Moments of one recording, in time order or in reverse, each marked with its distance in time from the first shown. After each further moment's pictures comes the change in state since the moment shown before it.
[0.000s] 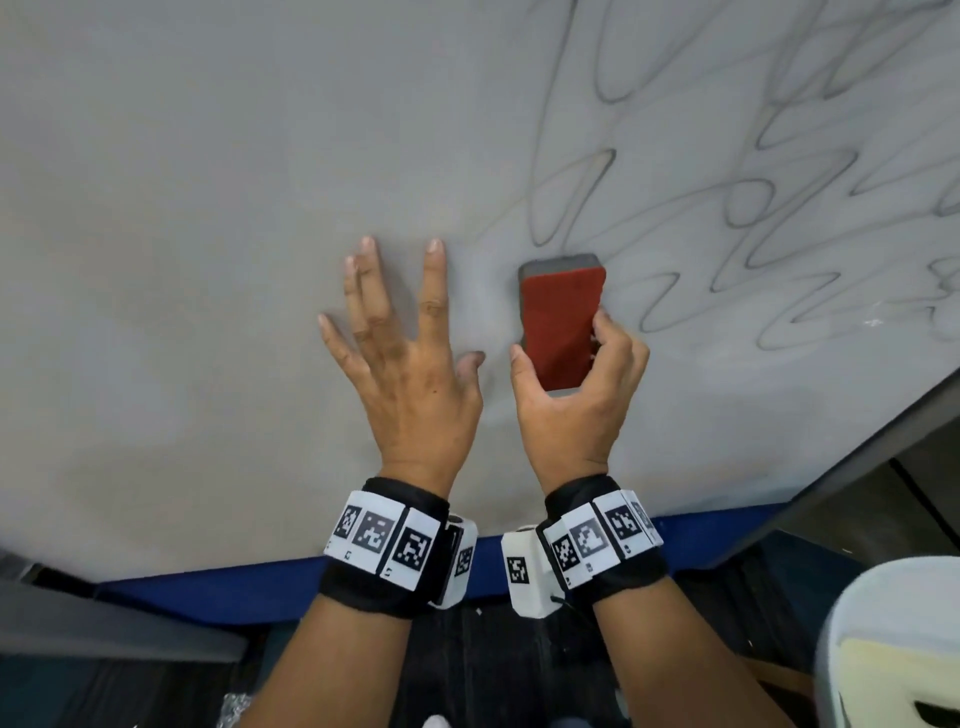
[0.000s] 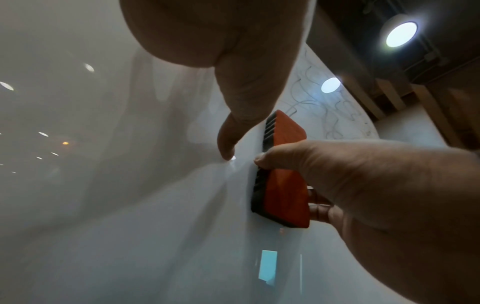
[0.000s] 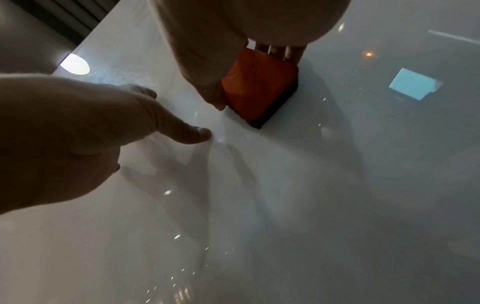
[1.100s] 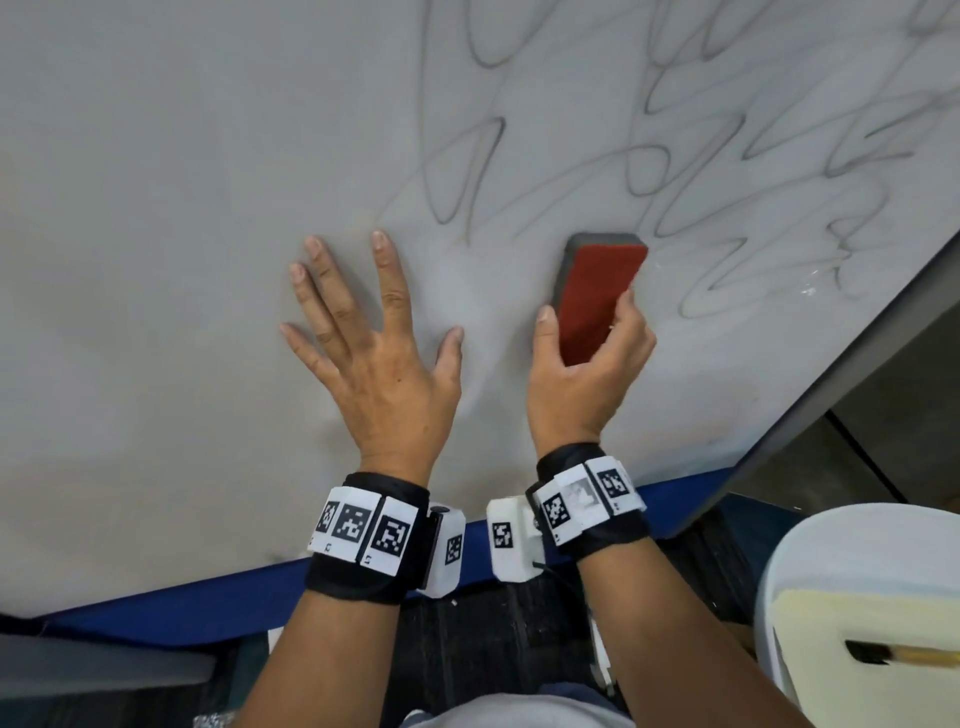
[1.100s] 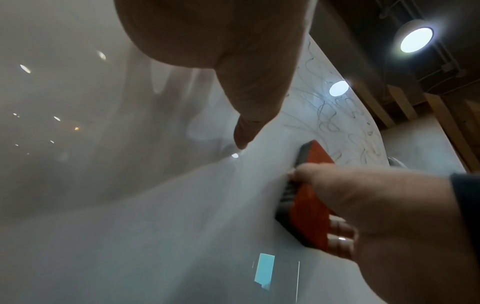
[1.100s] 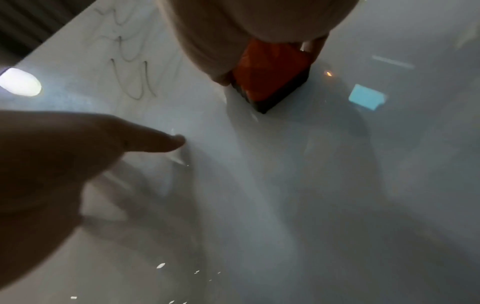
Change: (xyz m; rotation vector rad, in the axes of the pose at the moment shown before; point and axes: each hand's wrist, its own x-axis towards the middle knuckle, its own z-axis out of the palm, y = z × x) left_hand -0.011 0.038 0.024 -0.044 -0.047 -0.085; right_hand 0.032 0.042 -0.032 -0.001 0.190 0.130
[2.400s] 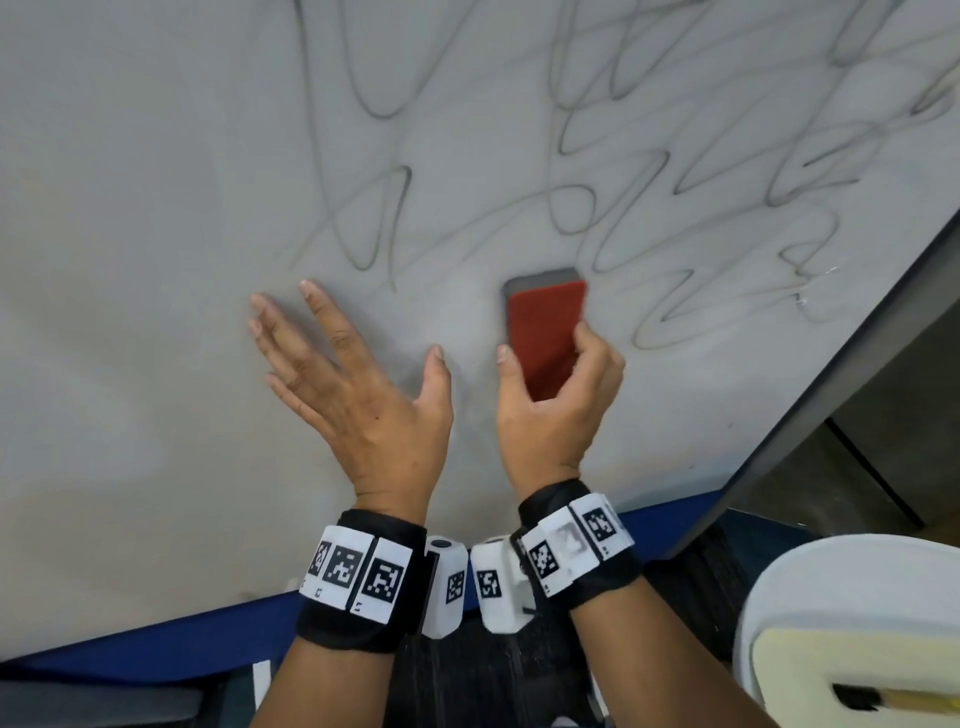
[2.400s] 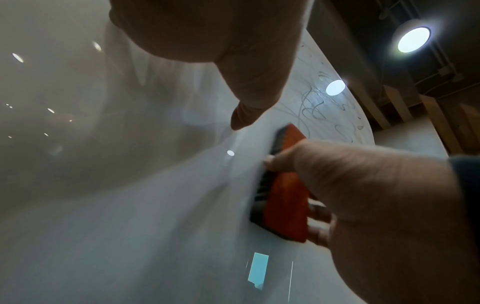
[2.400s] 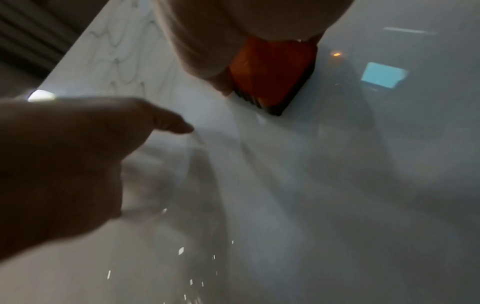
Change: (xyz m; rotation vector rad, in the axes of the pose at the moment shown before) left_hand -0.001 0.046 0.018 -0.169 0.134 -0.138; right_hand 0.021 0.015 -0.014 0.010 -0.062 -0.120
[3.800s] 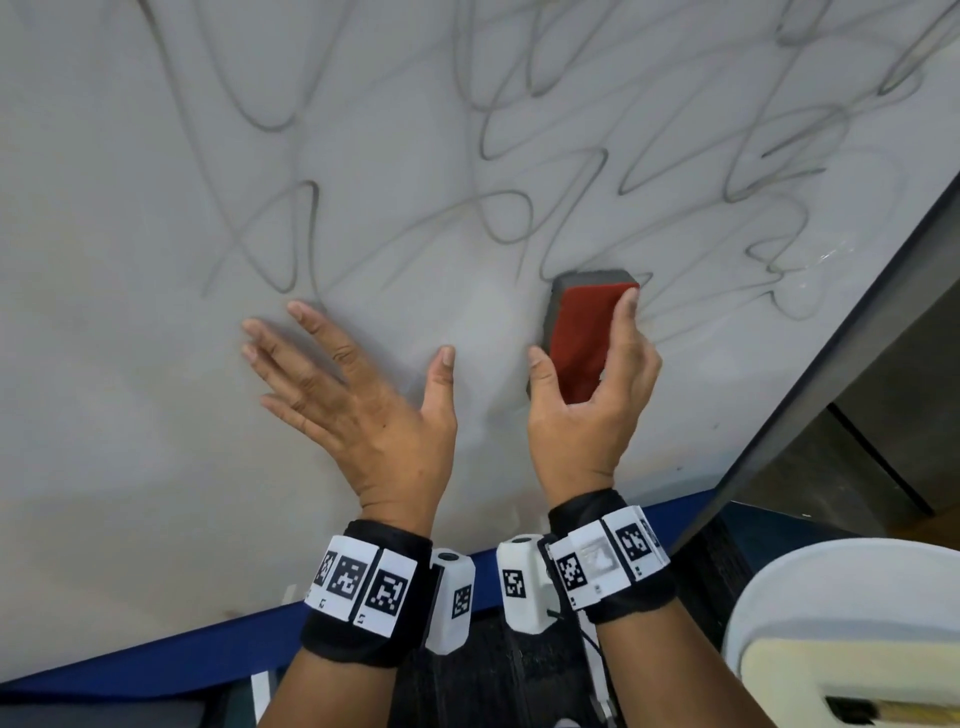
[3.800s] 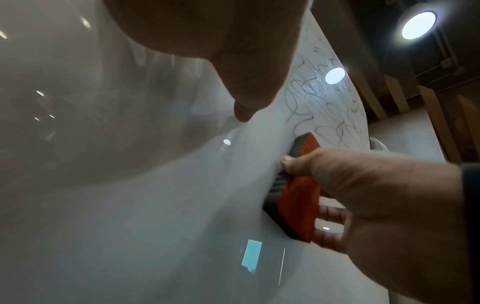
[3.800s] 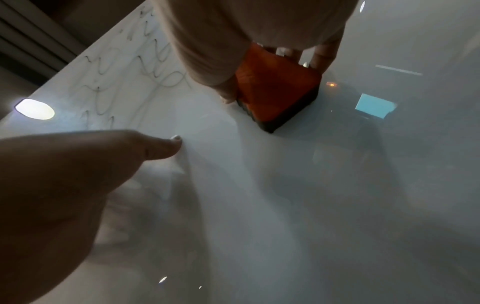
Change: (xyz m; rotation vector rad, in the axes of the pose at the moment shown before) left_hand -0.016 0.029 0.033 0.071 -0.022 -0.014; right_hand 0.035 0.028 -0.038 -0.026 0.032 0.043
